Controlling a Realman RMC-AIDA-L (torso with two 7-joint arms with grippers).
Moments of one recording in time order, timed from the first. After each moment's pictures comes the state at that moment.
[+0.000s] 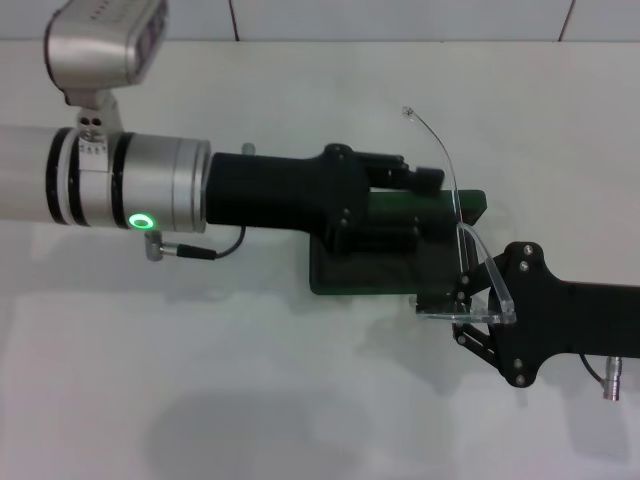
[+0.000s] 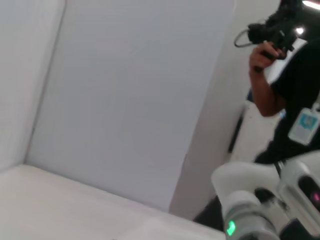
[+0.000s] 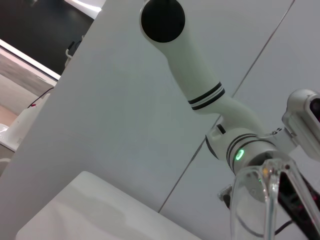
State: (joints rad) left arm -0.73 -2.06 1.17 0.50 1.55 1.63 -1.44; right arm 0.40 2.02 -1.31 -0.52 -1.34 -1.70 0.29
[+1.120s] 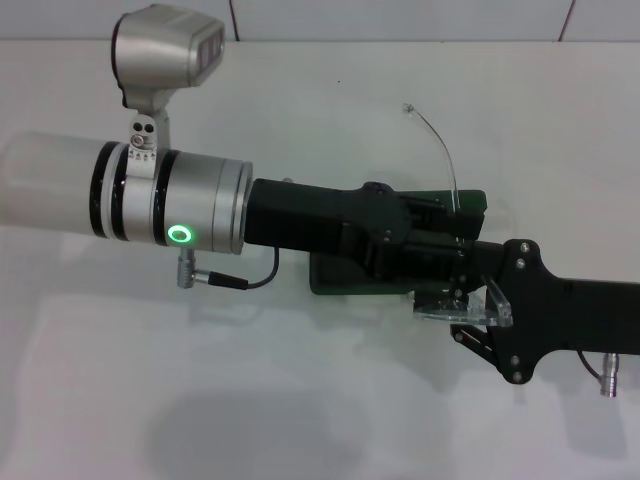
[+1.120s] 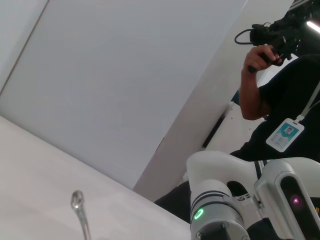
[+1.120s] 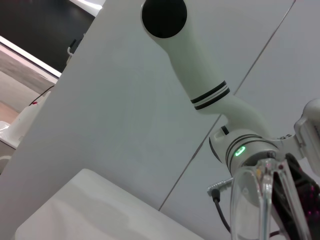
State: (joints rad) left arm -0.76 -2.09 1.24 0.47 1.54 1.63 -1.64; right arm 0.41 2.02 -1.31 -0.52 -1.34 -1.69 0.29
